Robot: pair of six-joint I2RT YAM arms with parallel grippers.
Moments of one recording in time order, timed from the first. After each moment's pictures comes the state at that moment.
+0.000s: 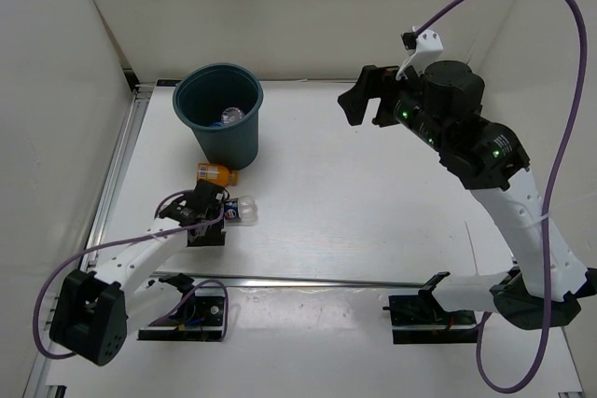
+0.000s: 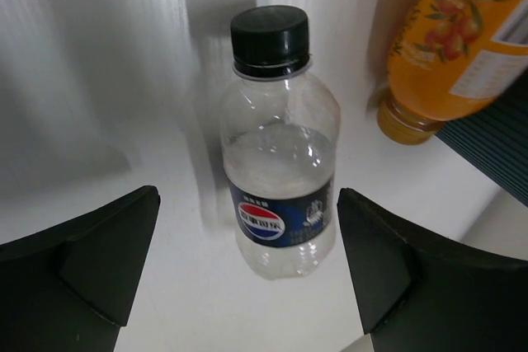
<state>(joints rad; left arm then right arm) -0.41 1.04 0.54 -0.61 -0.33 -1.93 0.71 1.26 1.82 -0.77 0.15 0.31</state>
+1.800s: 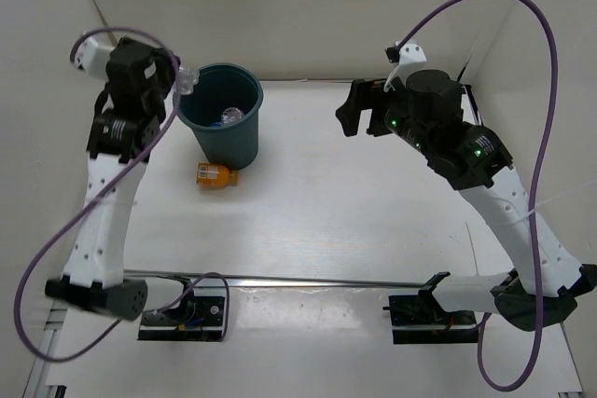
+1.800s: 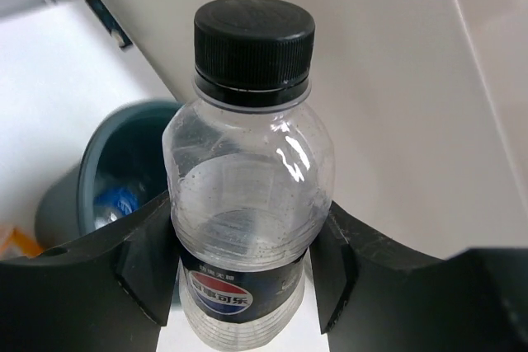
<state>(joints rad) -0.20 1.25 1.68 -0.65 -0.52 -1.01 0.70 1.25 1.70 -0.76 0.17 0.28</state>
